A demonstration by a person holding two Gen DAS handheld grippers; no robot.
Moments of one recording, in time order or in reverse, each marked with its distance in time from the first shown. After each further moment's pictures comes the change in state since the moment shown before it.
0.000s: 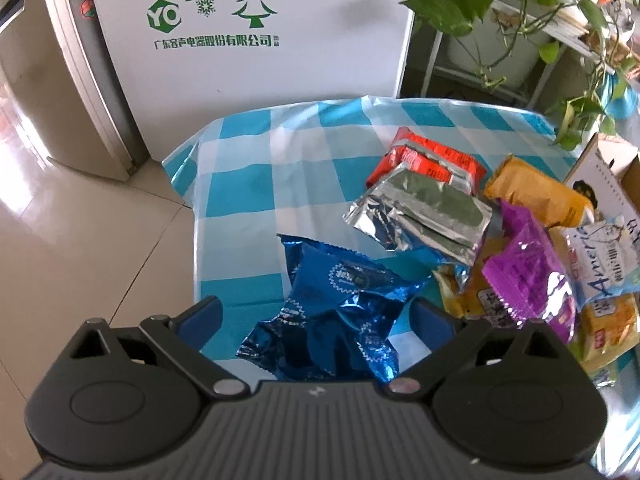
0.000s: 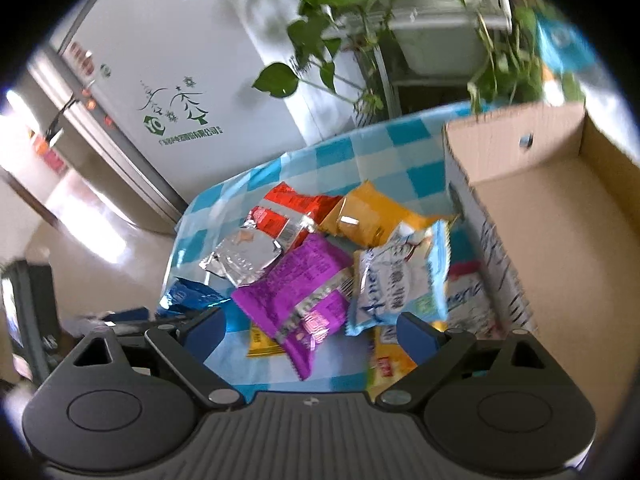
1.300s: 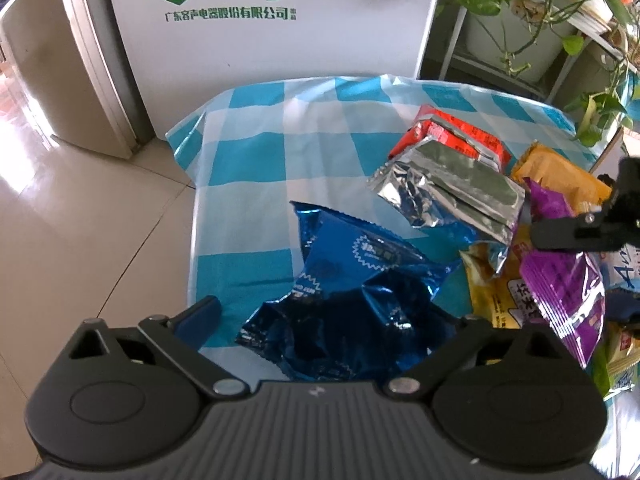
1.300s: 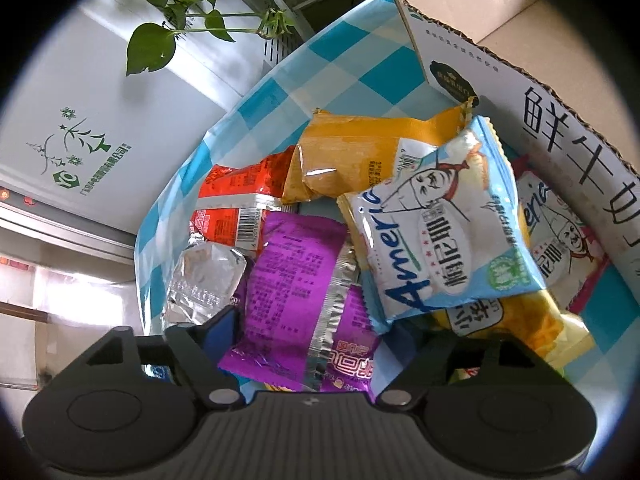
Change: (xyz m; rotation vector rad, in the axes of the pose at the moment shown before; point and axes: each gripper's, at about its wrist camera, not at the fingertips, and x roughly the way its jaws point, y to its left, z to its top) left arm 0.021 0.008 -0.012 -0.053 0.020 0.010; right arm 0.093 -0.009 0.005 0.428 0.109 -0.056
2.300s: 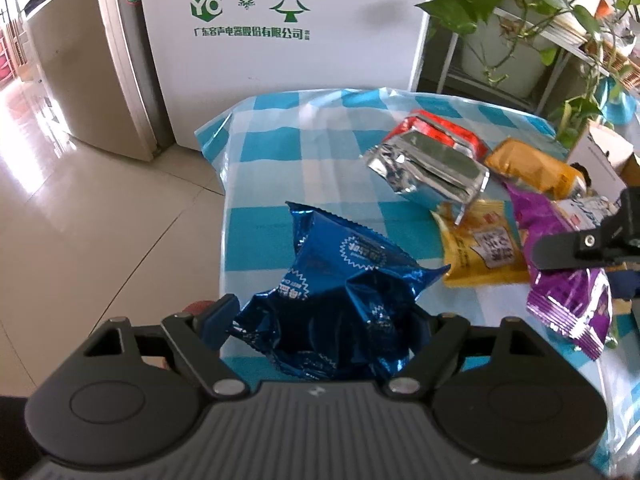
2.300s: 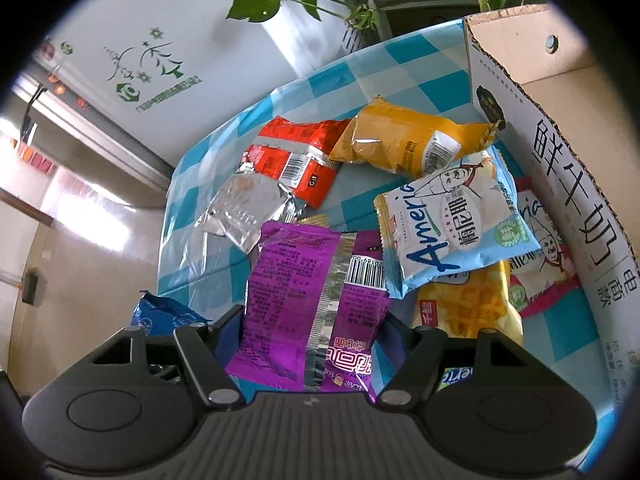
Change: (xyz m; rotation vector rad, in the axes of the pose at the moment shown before) left arm -0.050 0.001 -0.047 -0.023 -0.074 0.010; right arm -0.039 0.009 -0.034 -0.322 0.032 0.029
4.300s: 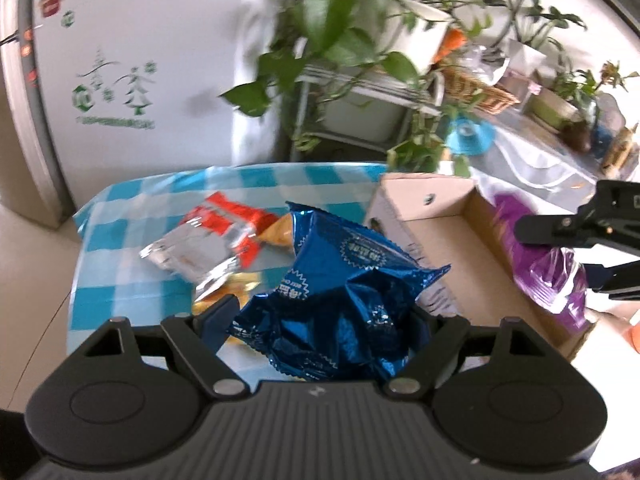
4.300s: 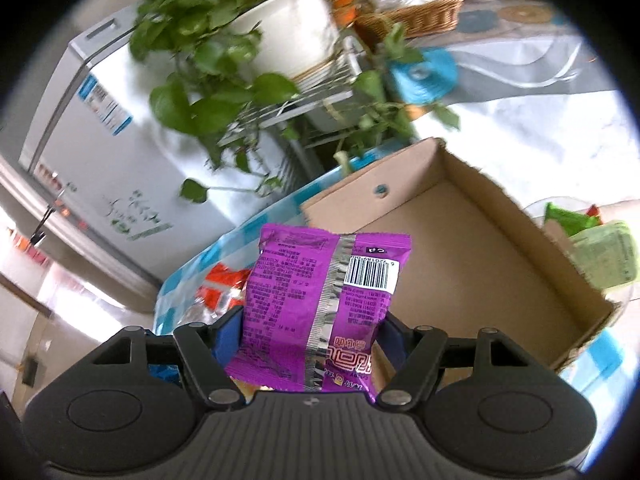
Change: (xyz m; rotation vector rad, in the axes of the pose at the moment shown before) left arm -0.086 -0.147 0.029 0.091 -0.132 -0.239; right arm -0.166 -0.101 0.003 0.099 -0.326 -0.036
